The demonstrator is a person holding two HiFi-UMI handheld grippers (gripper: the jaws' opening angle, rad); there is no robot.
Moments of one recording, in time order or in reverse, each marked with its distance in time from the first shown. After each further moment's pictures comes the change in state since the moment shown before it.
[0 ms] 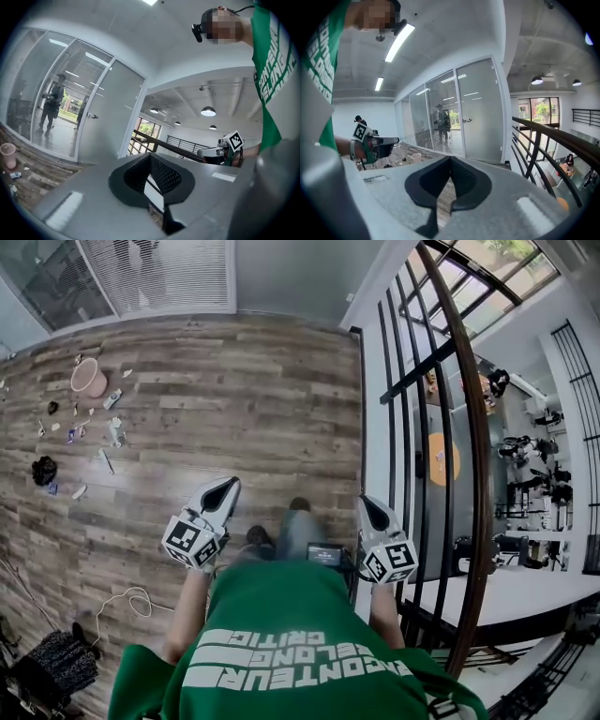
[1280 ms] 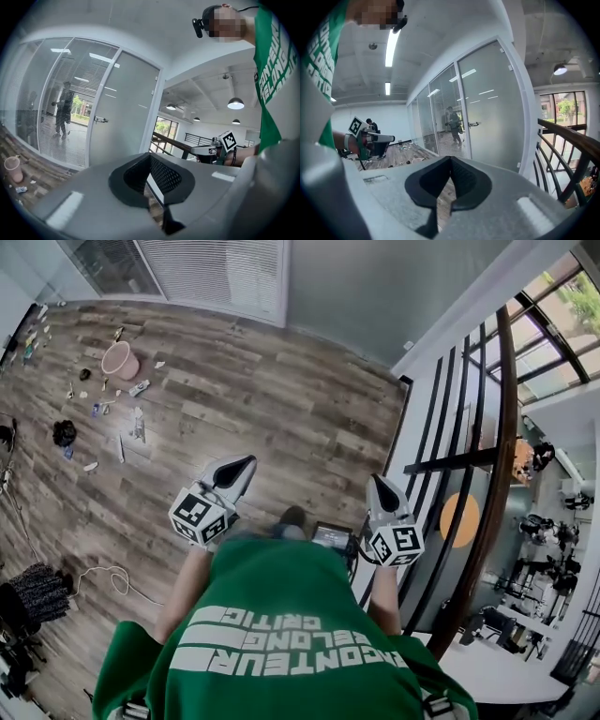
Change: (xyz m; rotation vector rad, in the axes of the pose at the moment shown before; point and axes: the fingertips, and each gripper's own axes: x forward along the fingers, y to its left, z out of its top) left arm 0.251 0.134 0.096 0.026 0.021 0.209; right arm 0.291 -0.199 0.131 -0.058 -0.018 0.234
